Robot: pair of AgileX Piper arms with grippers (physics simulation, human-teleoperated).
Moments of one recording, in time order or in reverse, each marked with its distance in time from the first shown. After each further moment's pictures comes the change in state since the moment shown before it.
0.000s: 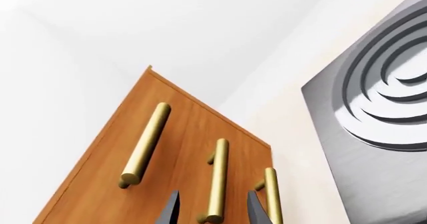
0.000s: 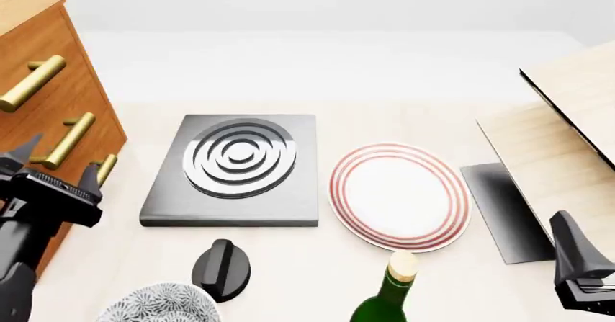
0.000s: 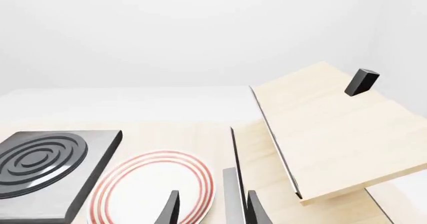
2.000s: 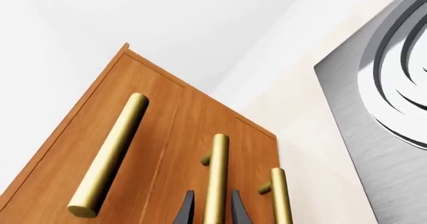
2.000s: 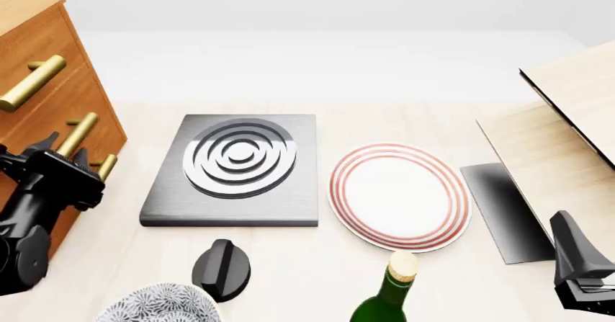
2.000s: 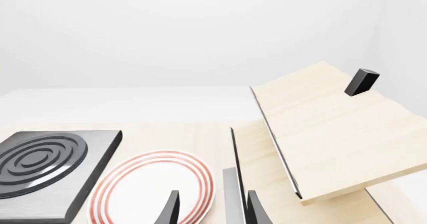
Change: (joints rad) left arm 0.088 0.268 -0.198 -0.004 0.016; right arm 0.000 0.000 0.000 0.000 0.000
